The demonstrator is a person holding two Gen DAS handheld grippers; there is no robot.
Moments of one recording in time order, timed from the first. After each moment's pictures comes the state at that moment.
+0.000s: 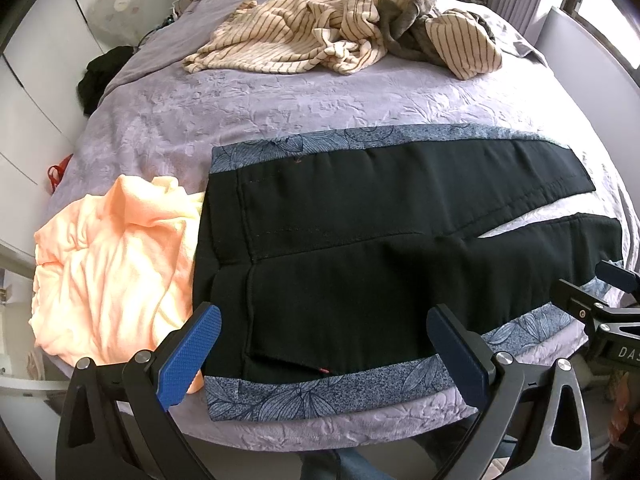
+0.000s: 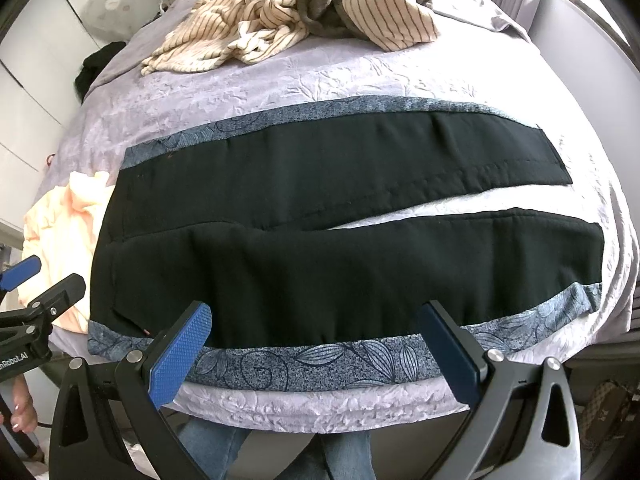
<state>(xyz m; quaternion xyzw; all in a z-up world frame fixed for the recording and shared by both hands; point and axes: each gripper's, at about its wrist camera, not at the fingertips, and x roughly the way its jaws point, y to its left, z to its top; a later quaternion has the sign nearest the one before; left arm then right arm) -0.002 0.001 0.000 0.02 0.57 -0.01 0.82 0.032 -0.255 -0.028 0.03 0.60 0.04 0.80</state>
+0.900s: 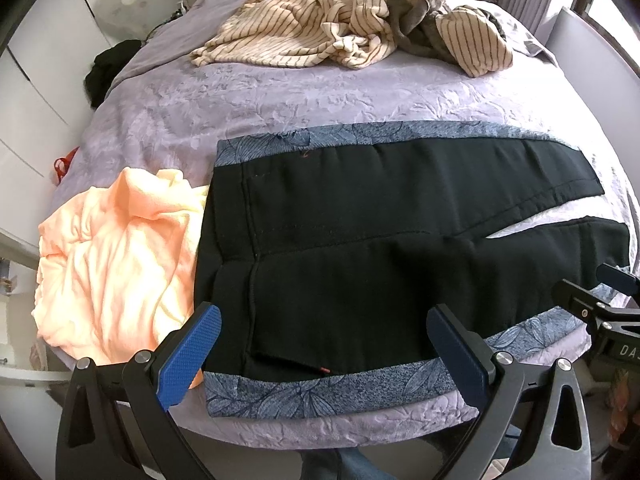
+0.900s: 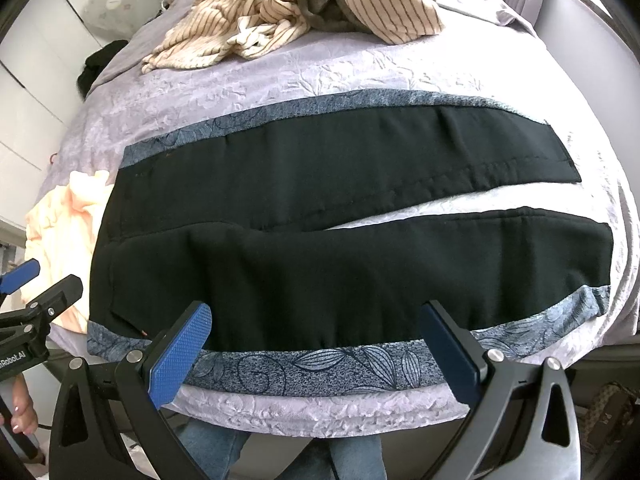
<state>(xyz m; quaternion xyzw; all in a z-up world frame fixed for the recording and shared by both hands) 0.003 0.000 -0.008 0.01 0.59 0.00 0.80 0.037 -0.256 -0.037 0.01 0.61 0.03 0.79</state>
